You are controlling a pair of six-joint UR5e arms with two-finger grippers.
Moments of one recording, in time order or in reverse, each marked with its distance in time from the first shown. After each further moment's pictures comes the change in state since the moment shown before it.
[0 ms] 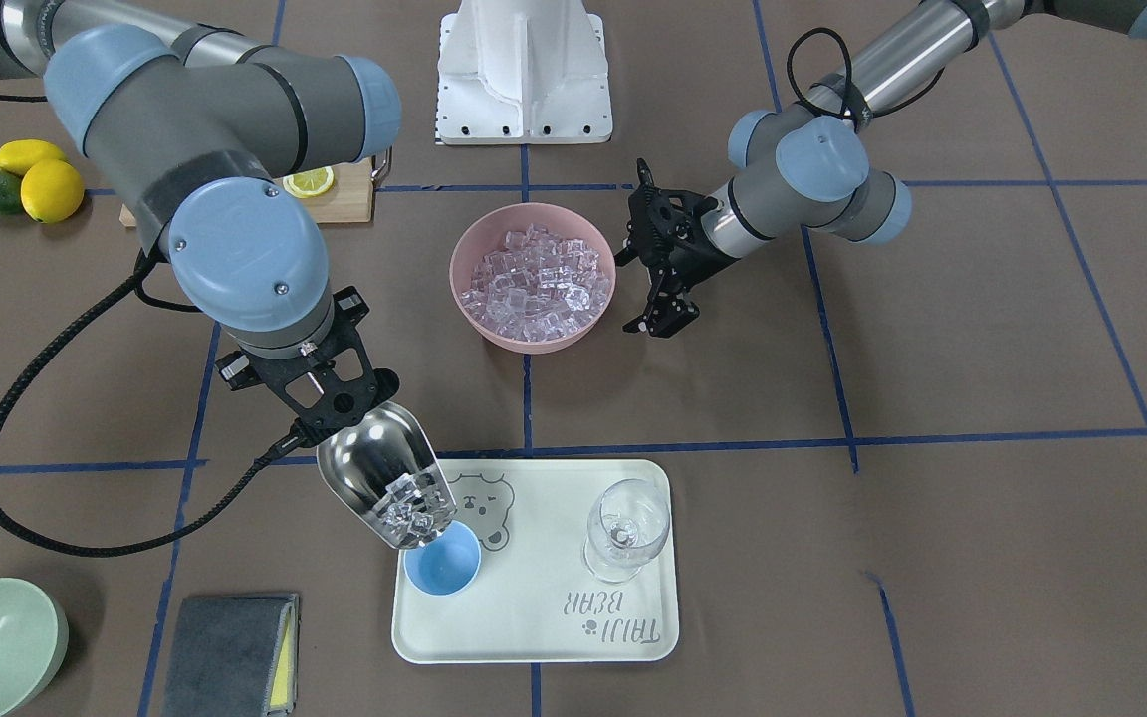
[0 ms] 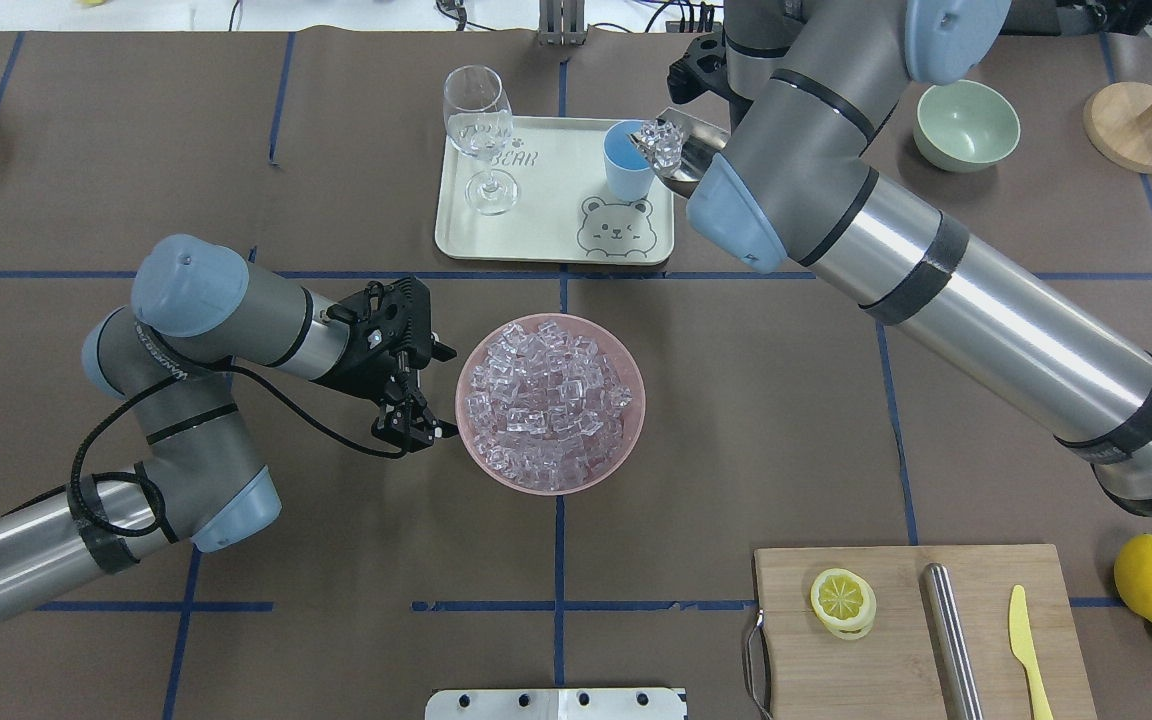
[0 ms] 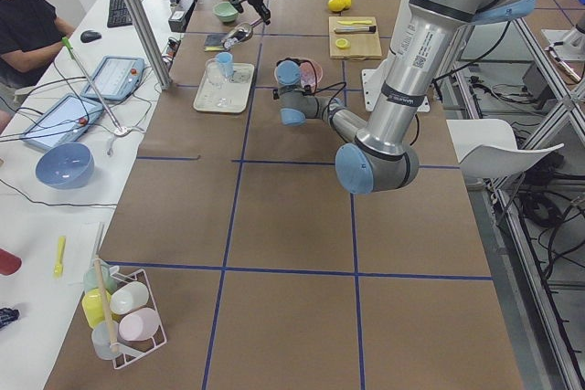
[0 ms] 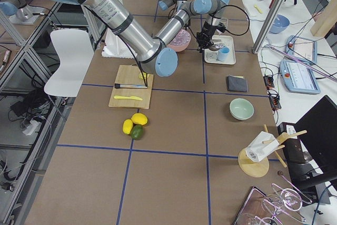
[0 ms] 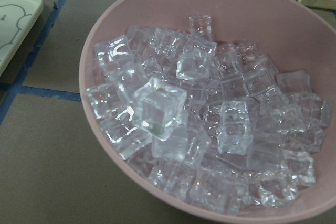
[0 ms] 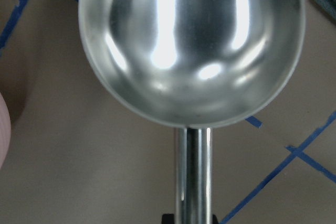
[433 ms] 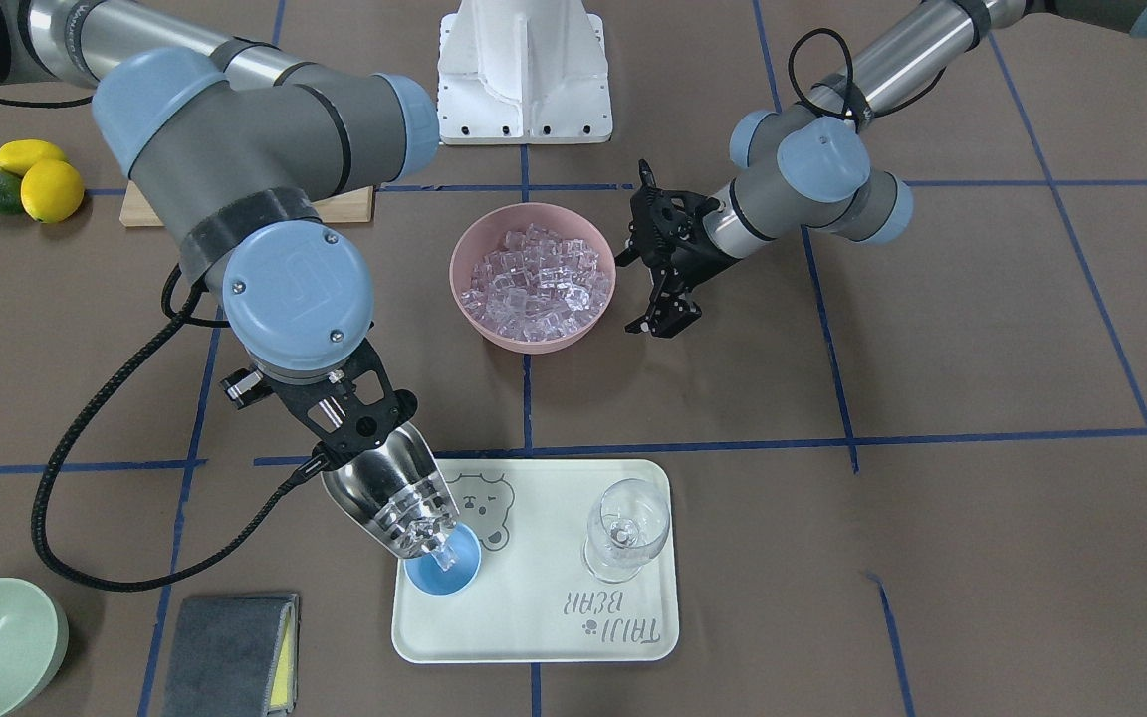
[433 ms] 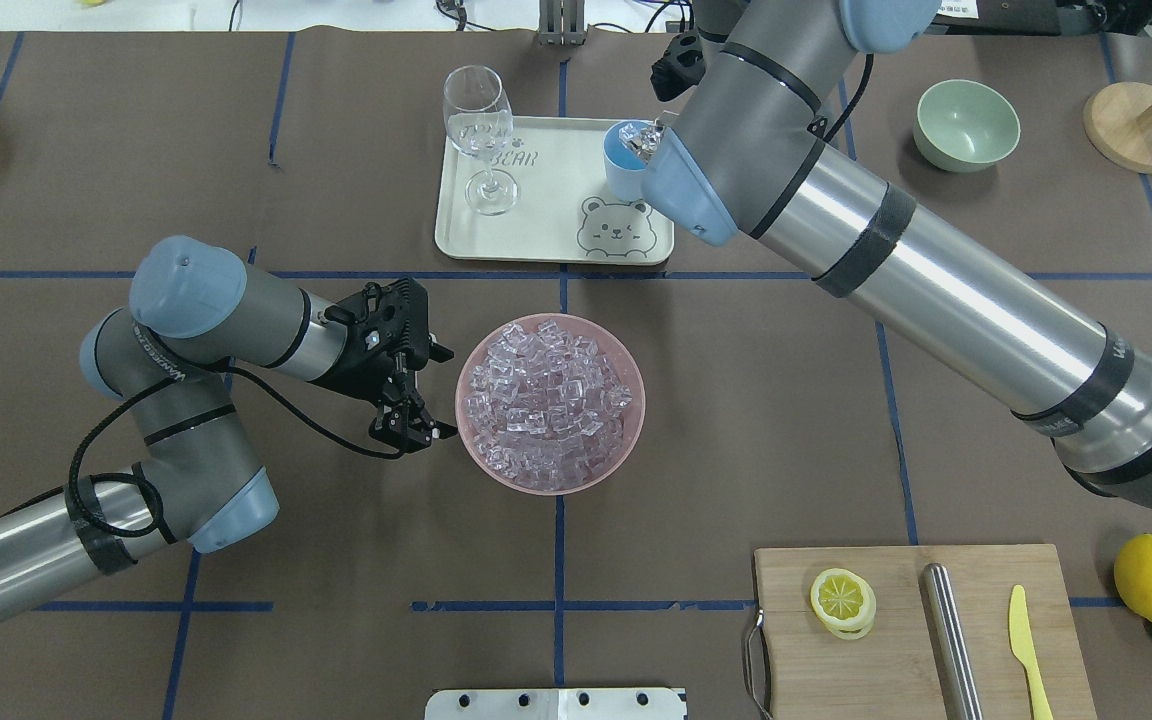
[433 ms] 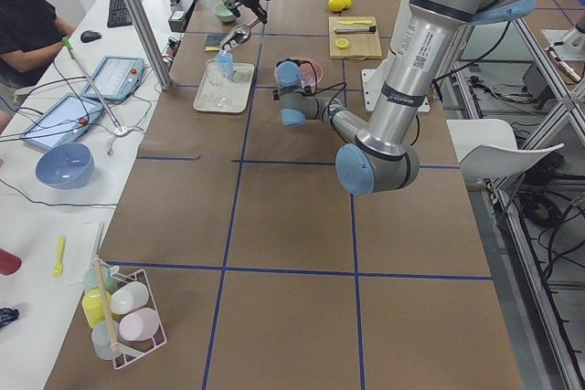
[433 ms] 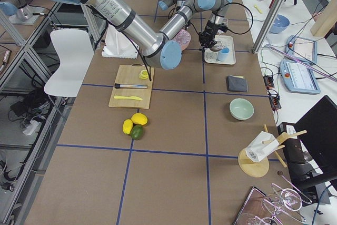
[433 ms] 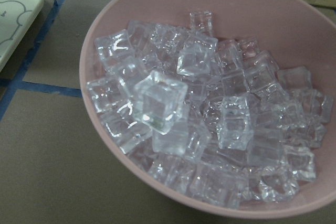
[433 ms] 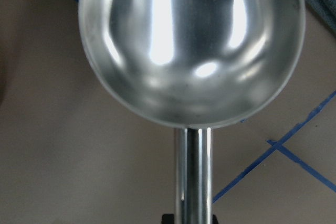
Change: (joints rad) left arm 0.000 0.004 0.000 0.000 0.000 0.001; right arm -0.005 0.077 -0.107 -0.065 -0.056 -0.071
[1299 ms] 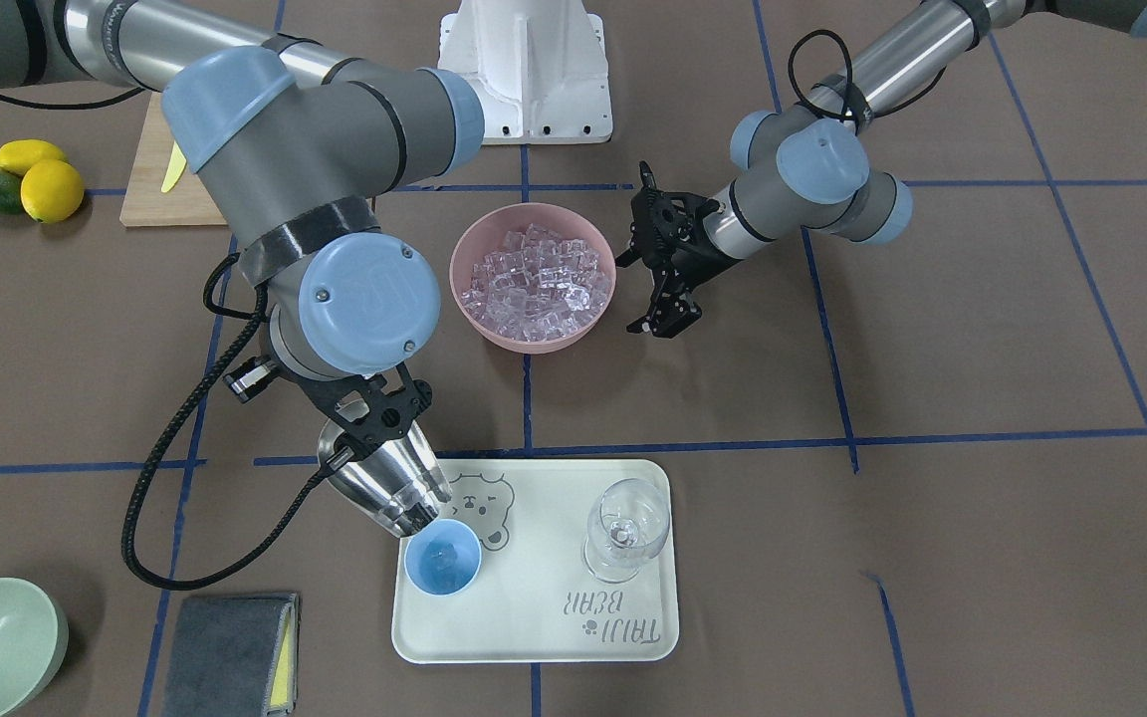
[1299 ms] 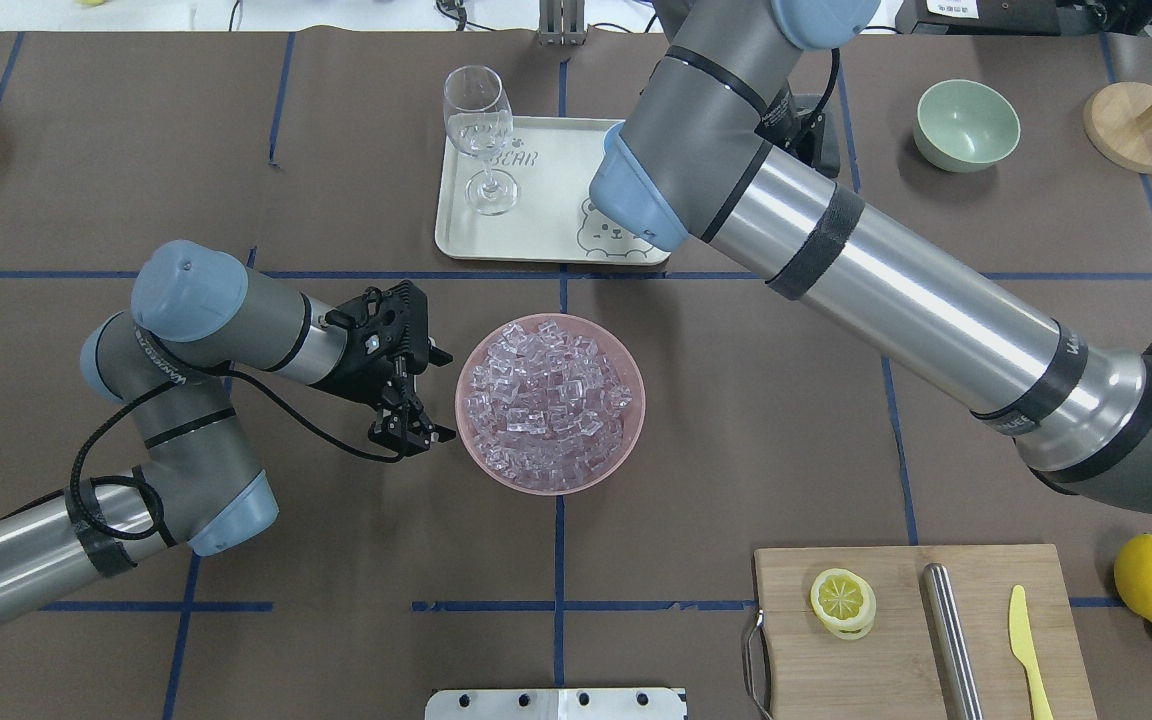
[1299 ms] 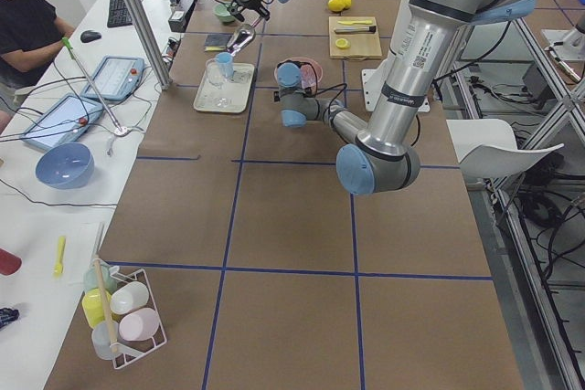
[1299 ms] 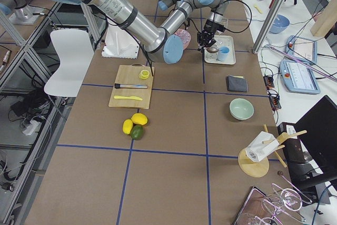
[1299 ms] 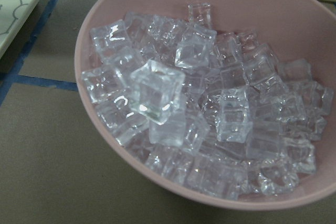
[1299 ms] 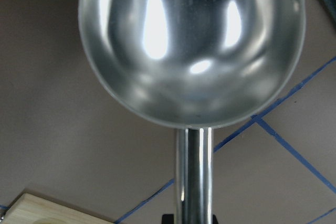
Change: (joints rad) left arm 0.005 0.002 0.004 0.000 0.002 0.003; right arm -0.034 0.067 -0.061 -0.130 -0.124 -0.090
